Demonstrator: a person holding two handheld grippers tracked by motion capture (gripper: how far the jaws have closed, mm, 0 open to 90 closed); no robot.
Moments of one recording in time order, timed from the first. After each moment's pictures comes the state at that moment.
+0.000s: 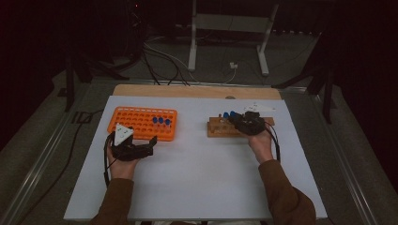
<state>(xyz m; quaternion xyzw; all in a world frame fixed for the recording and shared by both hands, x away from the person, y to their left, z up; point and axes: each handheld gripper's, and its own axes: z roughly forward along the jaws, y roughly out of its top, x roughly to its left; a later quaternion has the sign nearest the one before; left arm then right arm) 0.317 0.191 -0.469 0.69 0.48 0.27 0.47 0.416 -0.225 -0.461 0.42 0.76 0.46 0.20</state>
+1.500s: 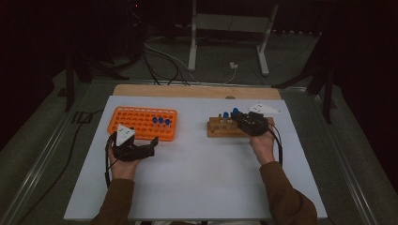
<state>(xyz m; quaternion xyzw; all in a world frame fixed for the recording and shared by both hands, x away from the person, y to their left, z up) 0.317 0.188 -0.471 0.69 0.48 0.27 0.47 0.403 -0.228 -0.448 0.40 0.74 0.49 0.23</state>
